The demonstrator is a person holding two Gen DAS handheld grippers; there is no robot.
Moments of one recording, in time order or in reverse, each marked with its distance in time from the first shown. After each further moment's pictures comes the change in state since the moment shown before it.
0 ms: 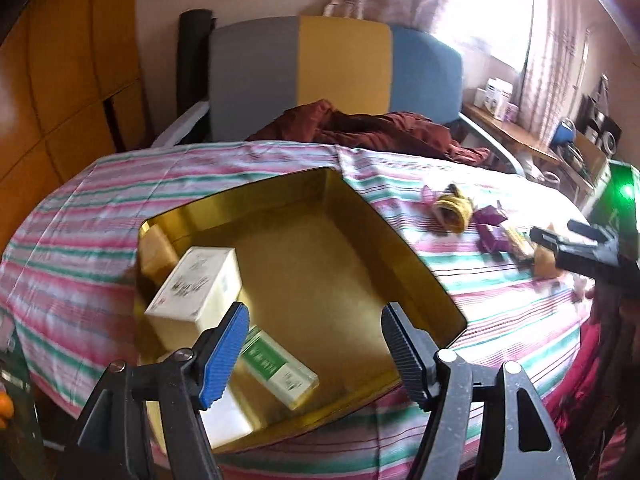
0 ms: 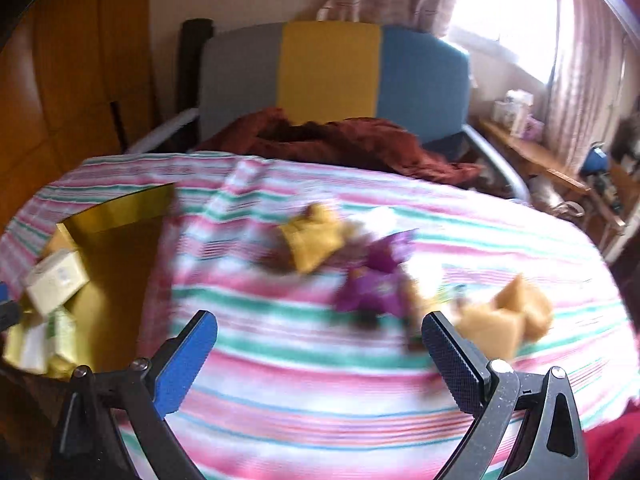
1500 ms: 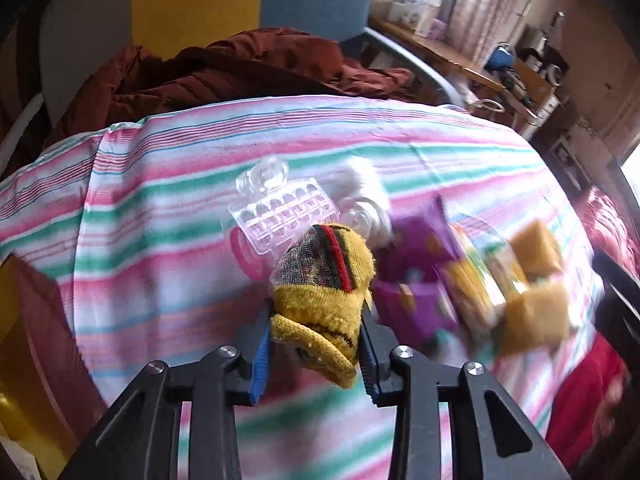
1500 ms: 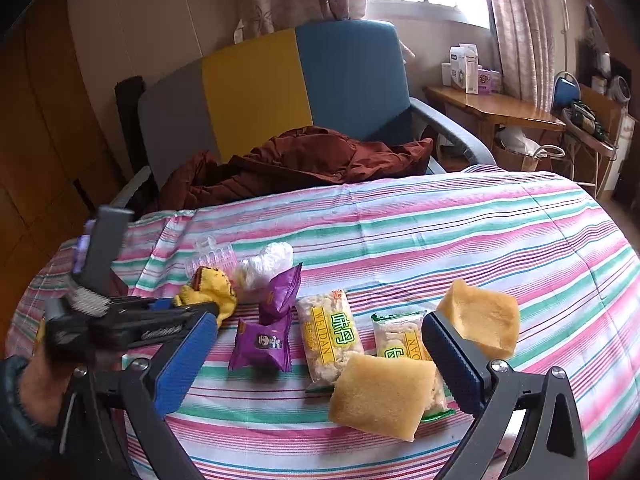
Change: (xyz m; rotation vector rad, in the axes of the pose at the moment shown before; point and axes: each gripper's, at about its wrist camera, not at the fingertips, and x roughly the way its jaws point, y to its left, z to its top) left arm 0.200 -0.187 0.095 0.175 0.281 -0.293; right arm 0.029 -0.126 0.015 0.267 -0.024 0.056
